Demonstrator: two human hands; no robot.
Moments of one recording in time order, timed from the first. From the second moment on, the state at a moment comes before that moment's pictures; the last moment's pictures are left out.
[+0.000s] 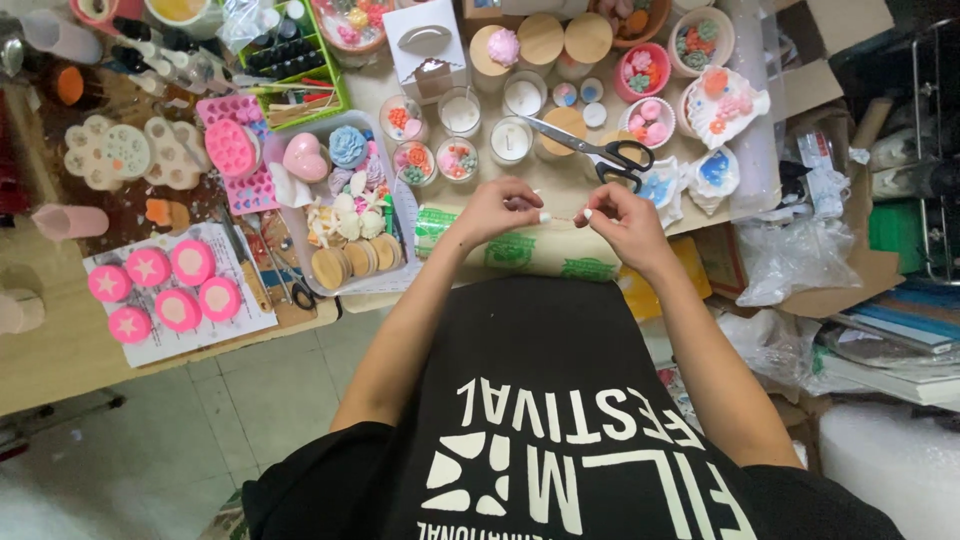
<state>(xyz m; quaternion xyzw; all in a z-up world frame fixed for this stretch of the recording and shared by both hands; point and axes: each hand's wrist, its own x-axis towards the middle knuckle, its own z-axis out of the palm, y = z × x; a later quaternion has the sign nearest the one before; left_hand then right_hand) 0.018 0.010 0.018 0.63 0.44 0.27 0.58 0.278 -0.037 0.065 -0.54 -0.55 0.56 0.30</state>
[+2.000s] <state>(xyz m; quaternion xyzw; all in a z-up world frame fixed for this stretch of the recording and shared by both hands) 0.077 0.021 0.018 0.53 0.27 0.21 0.77 0.303 0.024 0.021 -0.52 -0.46 0.57 0.44</state>
